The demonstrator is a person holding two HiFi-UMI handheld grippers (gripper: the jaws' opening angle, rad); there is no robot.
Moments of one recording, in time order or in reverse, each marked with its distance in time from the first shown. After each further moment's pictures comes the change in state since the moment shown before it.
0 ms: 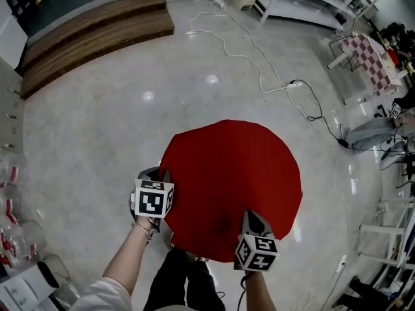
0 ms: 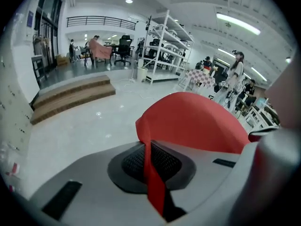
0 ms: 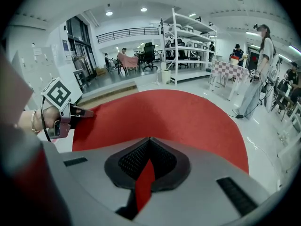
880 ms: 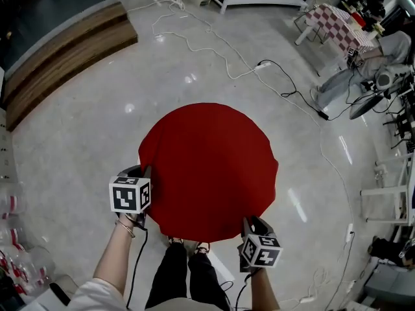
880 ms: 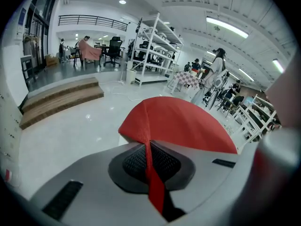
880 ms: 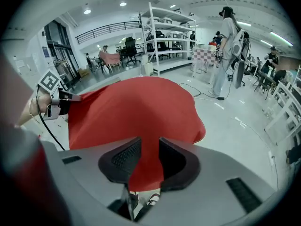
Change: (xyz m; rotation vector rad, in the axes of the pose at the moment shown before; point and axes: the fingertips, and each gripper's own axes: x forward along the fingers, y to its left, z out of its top) left arm -0.034 -0.047 0.009 0.056 -0.017 -0.118; right arm -0.070 -0.075 -0.096 0.178 0.086 -0.100
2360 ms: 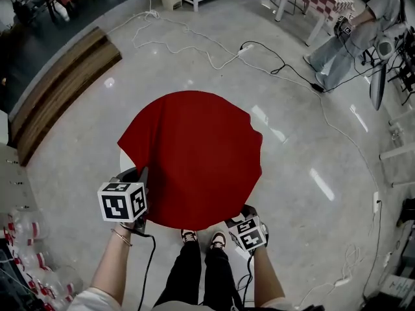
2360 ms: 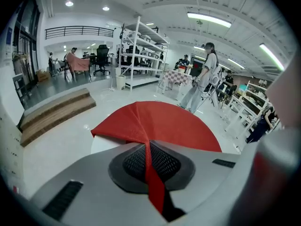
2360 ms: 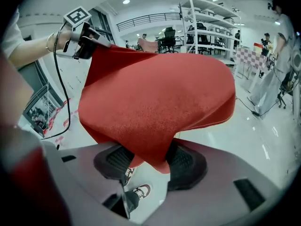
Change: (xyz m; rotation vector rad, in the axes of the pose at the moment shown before) left arm -0.035 -0.092 0.012 0.144 -0.022 -0.004; right arm 0.060 0.017 -0.096 -0.349 0.079 0.332
